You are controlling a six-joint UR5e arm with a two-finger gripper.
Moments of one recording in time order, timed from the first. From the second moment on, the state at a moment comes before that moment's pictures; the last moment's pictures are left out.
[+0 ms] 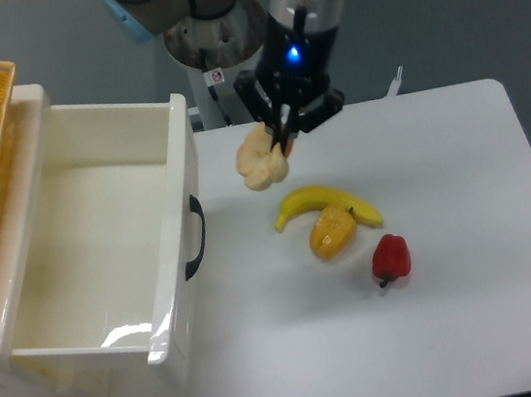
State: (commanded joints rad) arm 2.59 -1.57 -1.48 -1.49 1.07 0.74
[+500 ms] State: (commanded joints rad) arm 2.48 -1.57 -1.48 -1.48 1.02 0.58
